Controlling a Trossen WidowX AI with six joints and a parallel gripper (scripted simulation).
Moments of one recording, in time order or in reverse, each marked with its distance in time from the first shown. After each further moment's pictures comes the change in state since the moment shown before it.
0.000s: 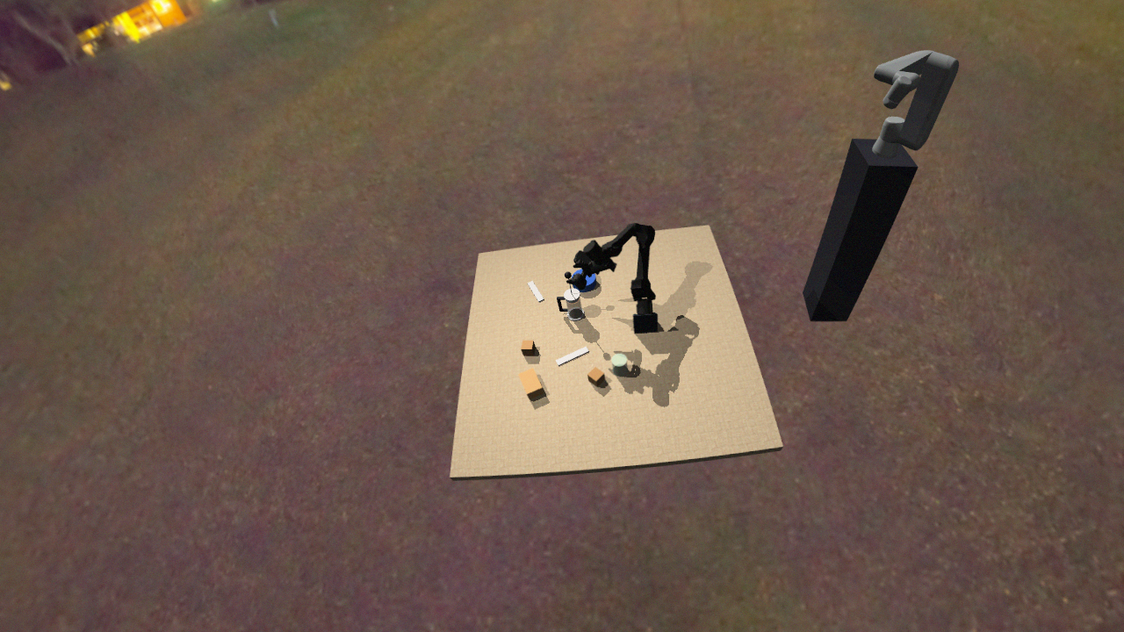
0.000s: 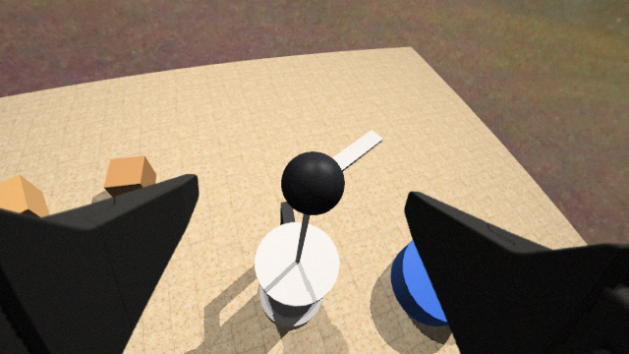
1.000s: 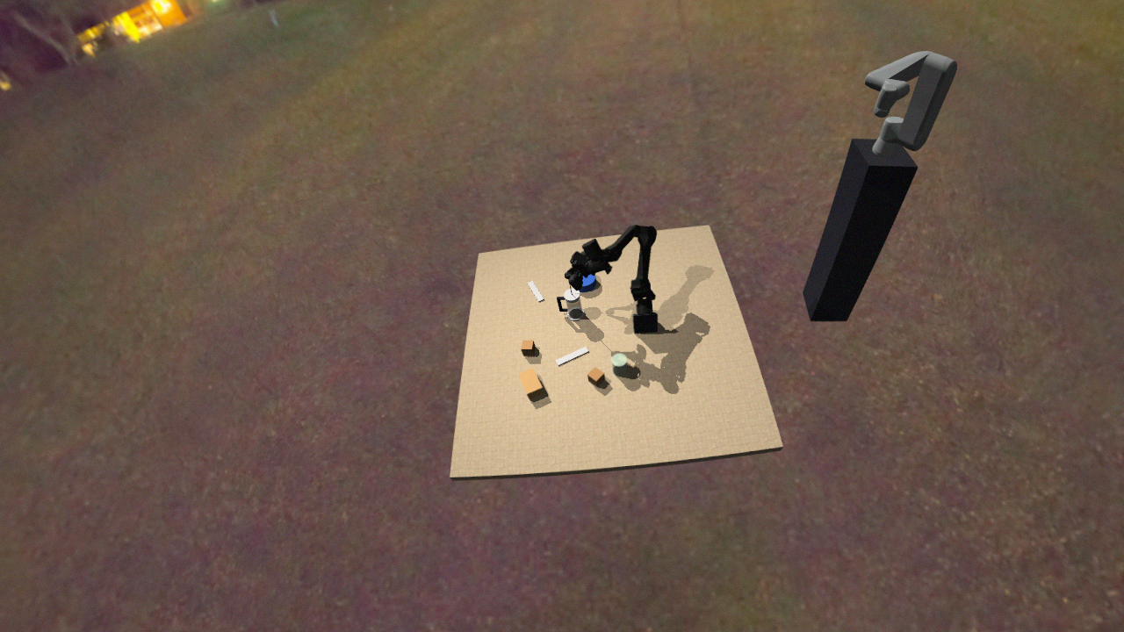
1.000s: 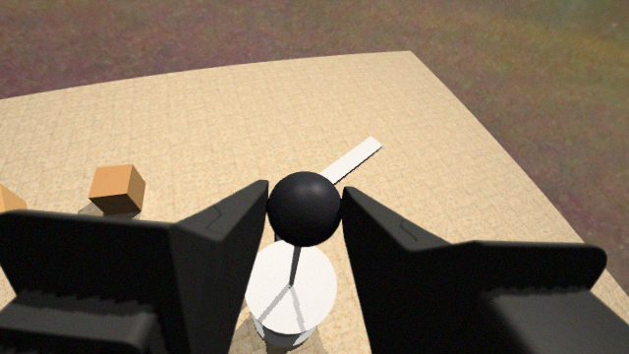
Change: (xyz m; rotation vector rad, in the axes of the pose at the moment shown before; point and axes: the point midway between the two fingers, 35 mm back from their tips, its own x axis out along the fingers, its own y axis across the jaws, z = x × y) arm 0.022 -0.005 0.001 -0.003 -0.015 -0.004
